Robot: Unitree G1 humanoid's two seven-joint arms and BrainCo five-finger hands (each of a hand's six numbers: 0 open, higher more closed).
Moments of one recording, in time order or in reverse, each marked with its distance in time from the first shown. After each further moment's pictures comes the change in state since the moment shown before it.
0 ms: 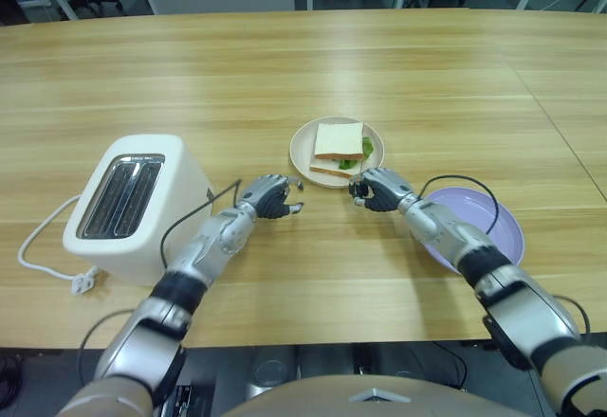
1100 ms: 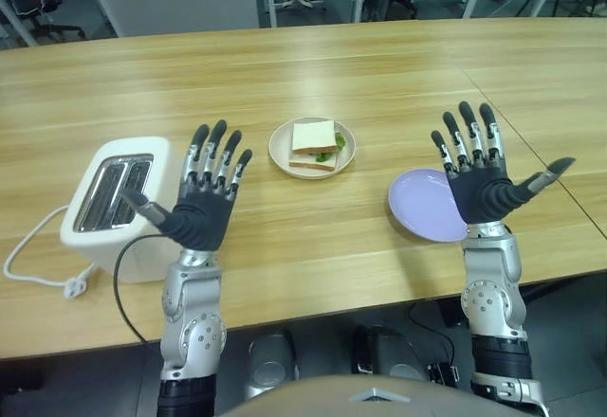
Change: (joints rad) left arm 0.394 -0.372 0.325 -0.564 -1.195 0.108 -0.395; right arm 0.432 0.299 -0.521 -0.686 1.190 0.358 0.514
